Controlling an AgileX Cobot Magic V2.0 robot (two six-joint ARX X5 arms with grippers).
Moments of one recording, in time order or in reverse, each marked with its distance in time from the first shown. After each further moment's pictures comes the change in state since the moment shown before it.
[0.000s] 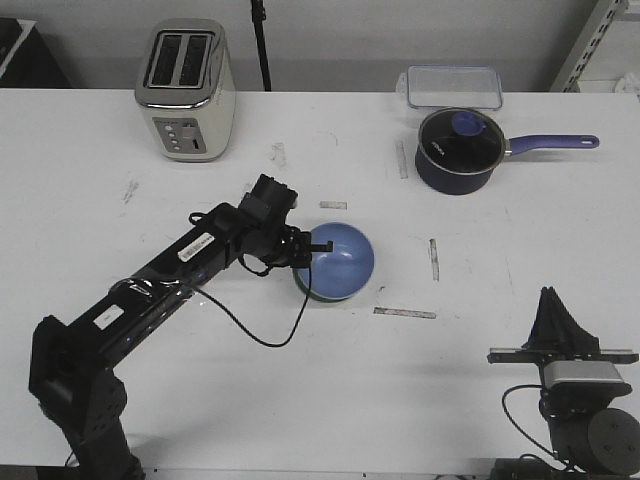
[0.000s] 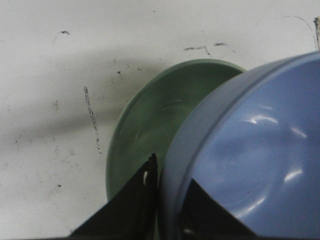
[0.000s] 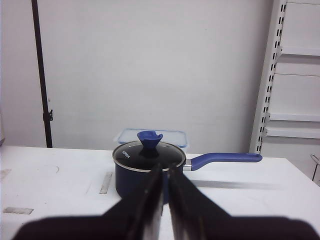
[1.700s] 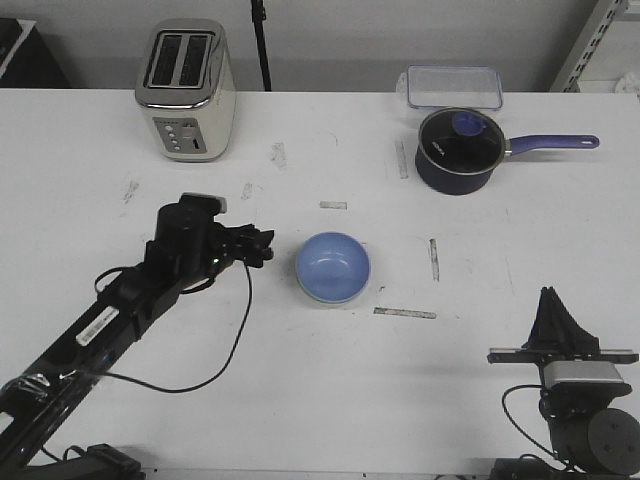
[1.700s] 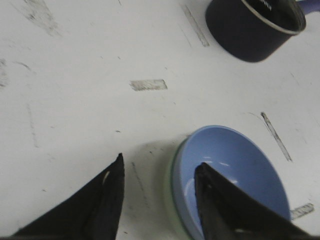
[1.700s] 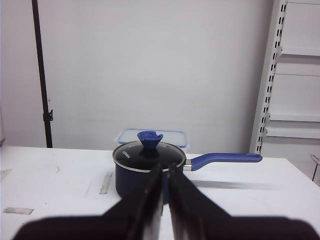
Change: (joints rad) left arm 0.173 -0.532 -0.566 0.585 -0.004 0.141; right arm 0.000 0.000 0.000 0.000 0.000 0.000
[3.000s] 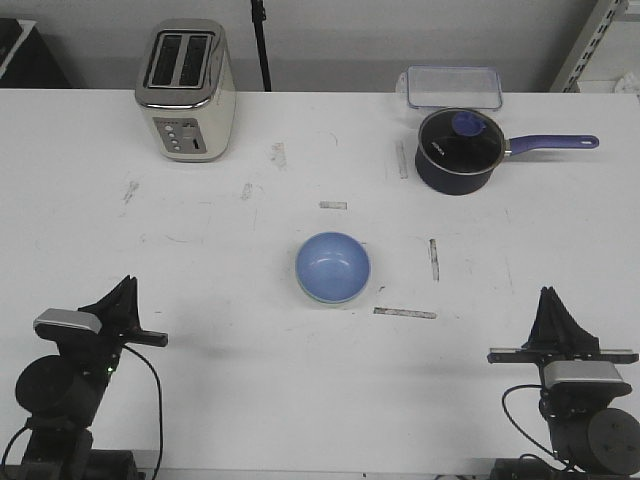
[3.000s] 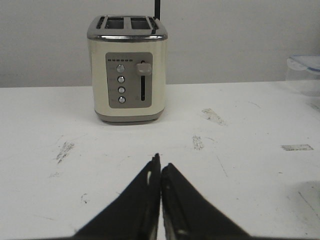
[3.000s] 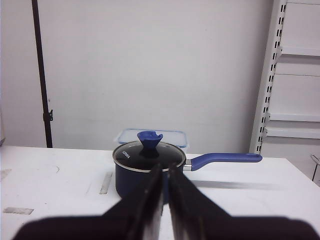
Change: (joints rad) left arm 0.378 -0.934 -0.585 0.082 -0.108 0.310; right arm 0.000 0.000 0.000 0.000 0.000 0.000
